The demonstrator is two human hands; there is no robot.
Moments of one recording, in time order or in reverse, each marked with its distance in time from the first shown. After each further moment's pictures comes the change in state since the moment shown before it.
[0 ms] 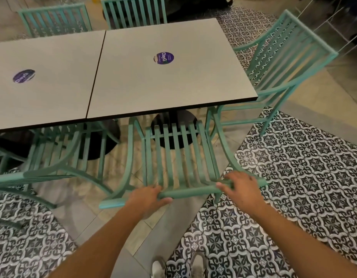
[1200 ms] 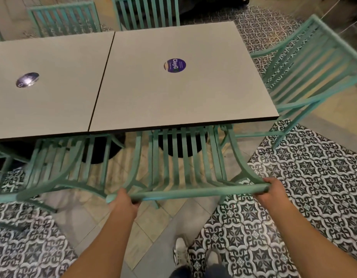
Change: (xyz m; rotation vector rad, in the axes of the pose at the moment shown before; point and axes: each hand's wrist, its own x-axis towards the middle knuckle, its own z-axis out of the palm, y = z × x) left_hand 0.088 -0.062 -0.032 -2.239 0.562 -1.288; right_hand 0.131 0.037 -0.027 1.934 0.167 1.189
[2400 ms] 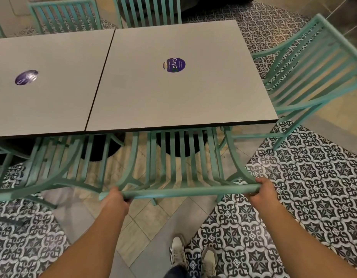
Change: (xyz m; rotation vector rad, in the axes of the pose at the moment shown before) left_hand 0.007 0.012 0.011 0.051 0.017 -0.024; right_hand 0.017 -0.005 0.011 -0.002 0.021 -0.003
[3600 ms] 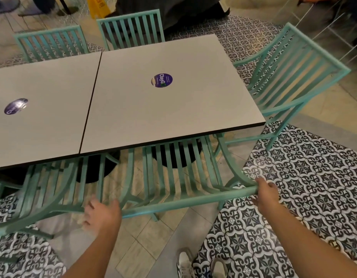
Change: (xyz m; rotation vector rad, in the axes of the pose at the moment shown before) left_hand 0.005 0.014 -0.028 1.138 0.228 0.857; right_hand -0.011 0.001 -0.011 -0.367 0.115 -0.283
